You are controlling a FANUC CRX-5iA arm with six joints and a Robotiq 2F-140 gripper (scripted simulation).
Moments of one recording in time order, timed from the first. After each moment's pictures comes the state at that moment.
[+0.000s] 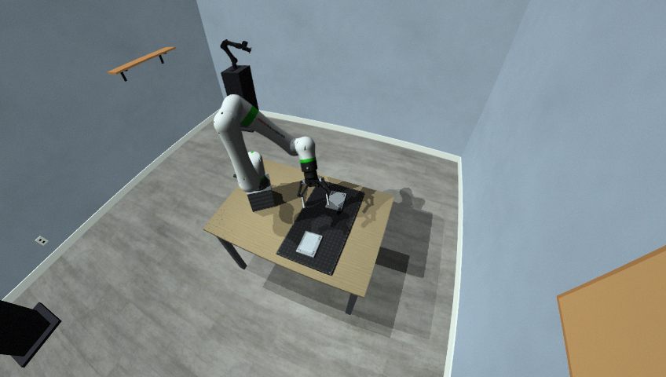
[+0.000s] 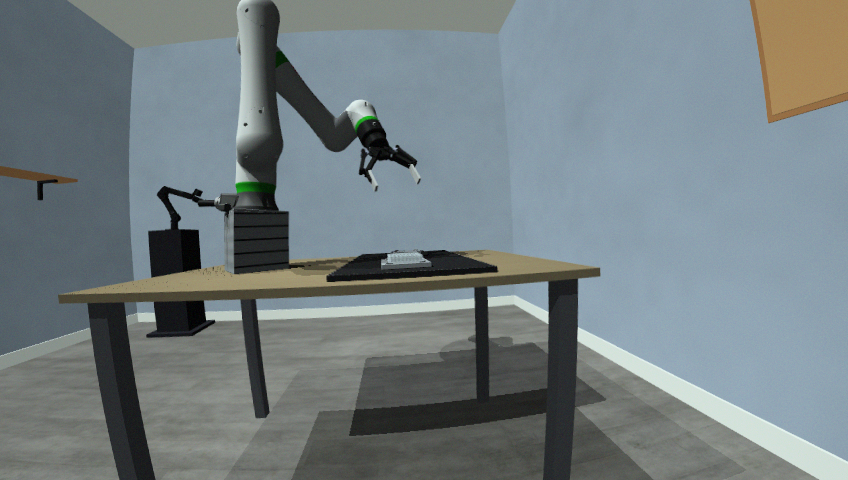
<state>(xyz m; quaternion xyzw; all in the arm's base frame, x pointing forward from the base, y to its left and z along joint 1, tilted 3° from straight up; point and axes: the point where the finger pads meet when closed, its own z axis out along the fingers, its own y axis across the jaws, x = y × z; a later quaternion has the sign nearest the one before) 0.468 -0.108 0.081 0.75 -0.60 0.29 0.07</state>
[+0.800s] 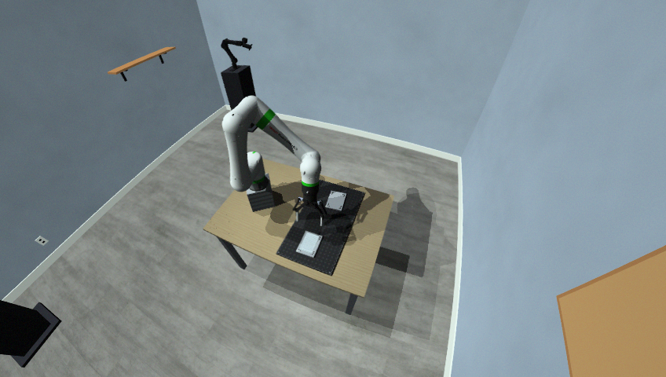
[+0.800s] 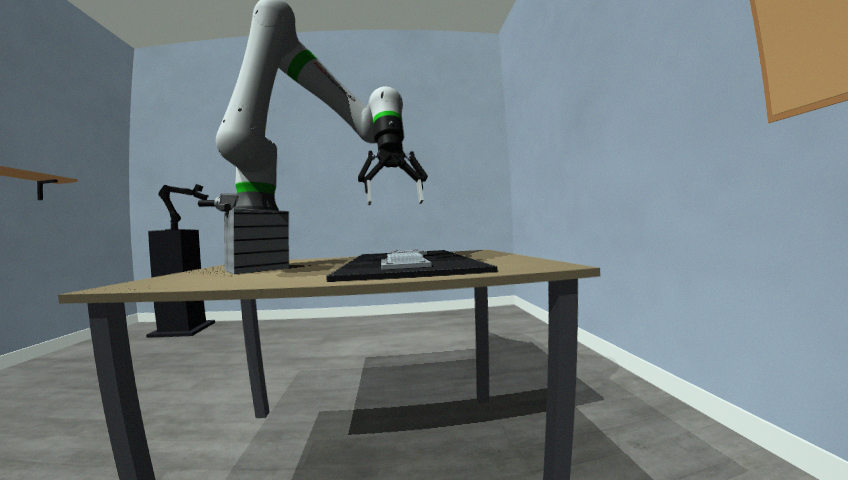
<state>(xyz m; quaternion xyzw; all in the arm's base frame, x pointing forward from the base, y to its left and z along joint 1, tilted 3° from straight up) 0.454 -0.191 0.015 0.72 -0.68 0.12 0.08</state>
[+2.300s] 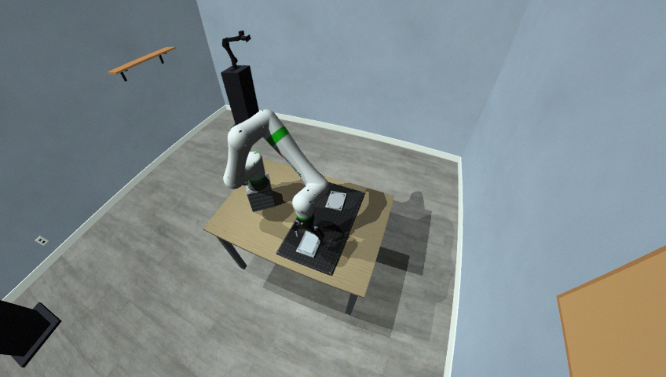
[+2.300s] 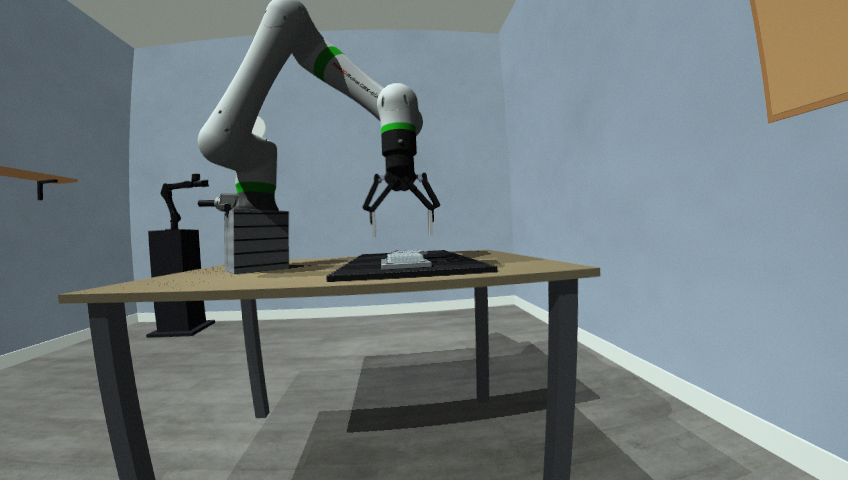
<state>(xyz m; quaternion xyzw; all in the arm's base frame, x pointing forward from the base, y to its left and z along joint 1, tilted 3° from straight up) 0.466 -0.250 -0.081 0.69 -0.73 0.00 -0.02</state>
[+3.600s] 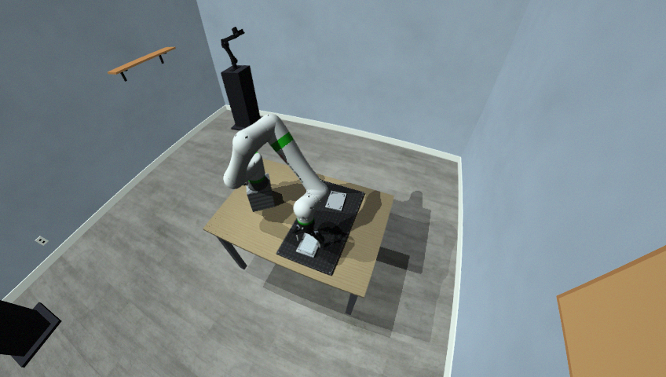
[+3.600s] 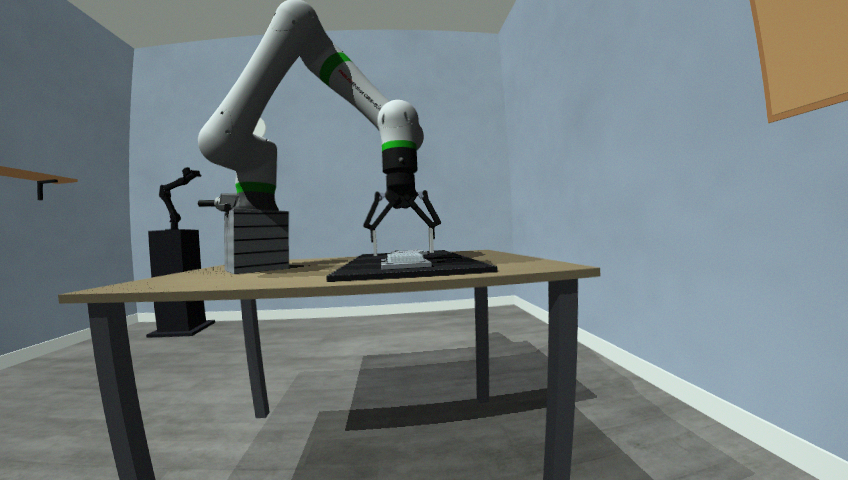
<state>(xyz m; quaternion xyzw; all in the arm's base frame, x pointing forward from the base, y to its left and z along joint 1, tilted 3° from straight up) 0.468 -0.248 -0.128 0.69 -0.73 0.00 -0.02</state>
